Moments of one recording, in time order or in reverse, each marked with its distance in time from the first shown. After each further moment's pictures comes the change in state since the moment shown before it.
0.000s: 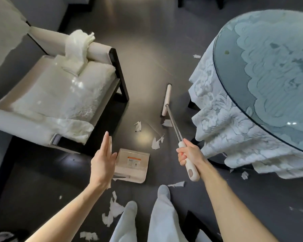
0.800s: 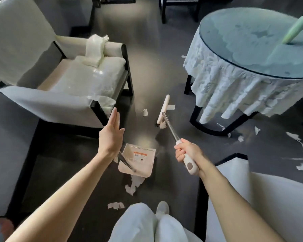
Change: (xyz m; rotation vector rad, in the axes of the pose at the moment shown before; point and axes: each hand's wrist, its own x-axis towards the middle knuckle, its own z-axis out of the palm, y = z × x) left_hand -0.207 -0.099 -0.164 -0.048 -0.016 0.162; right_hand -0.241 0.266 0.109 0.317 -0.005 -0.021
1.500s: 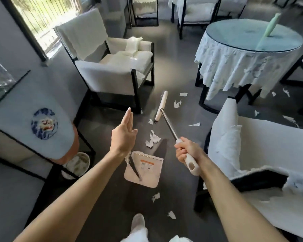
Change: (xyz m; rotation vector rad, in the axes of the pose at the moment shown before) left_hand -0.517 -0.141 -0.163 -0.206 -0.022 0.136; right_hand -0.348 0.409 -0.081 -0.030 -0.248 -0.085
